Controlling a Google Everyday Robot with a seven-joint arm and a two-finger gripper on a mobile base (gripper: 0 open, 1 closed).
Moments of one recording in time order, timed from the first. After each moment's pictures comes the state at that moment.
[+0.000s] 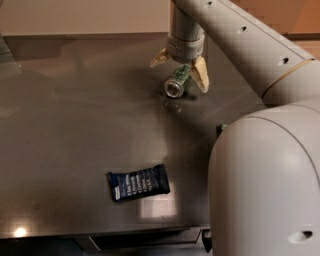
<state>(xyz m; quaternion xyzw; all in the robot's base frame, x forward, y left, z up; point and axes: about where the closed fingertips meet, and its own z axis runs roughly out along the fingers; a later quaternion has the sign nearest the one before) 0.699 -0.068 0.864 -0.96 0.28 -0.08 0.06</state>
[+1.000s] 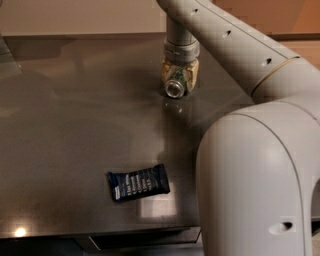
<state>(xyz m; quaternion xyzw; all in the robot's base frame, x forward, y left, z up) 0.708 -0.071 0.851 -0.97 0.23 -0.09 0.01</state>
